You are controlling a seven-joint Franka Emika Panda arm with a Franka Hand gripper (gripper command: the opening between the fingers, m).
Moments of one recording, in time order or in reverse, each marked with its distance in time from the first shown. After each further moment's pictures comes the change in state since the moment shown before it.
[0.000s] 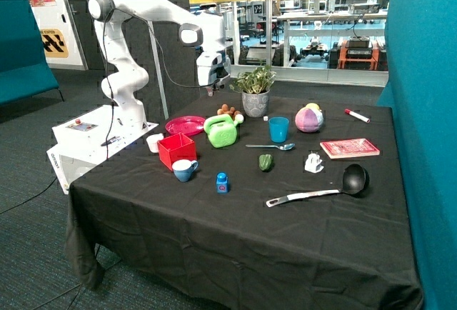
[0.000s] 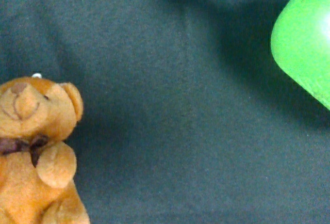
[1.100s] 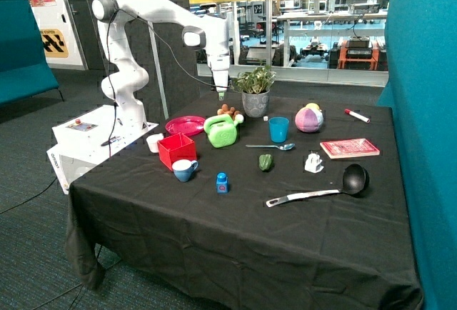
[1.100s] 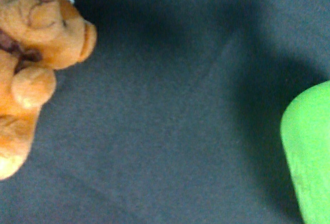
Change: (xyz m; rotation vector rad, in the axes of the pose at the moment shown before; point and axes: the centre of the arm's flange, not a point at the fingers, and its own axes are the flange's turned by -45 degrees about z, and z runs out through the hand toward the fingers) arm 0.025 0.021 0.008 0.003 -0.004 -0.601
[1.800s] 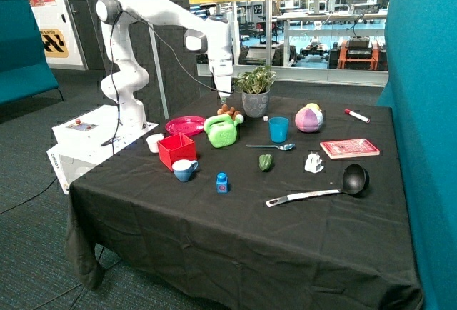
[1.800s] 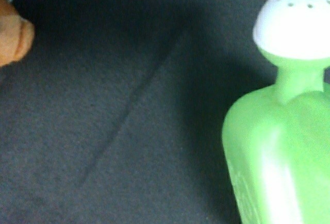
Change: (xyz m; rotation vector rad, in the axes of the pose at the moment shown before) arm 0.002 0.041 0.009 0.002 0.000 -0.025
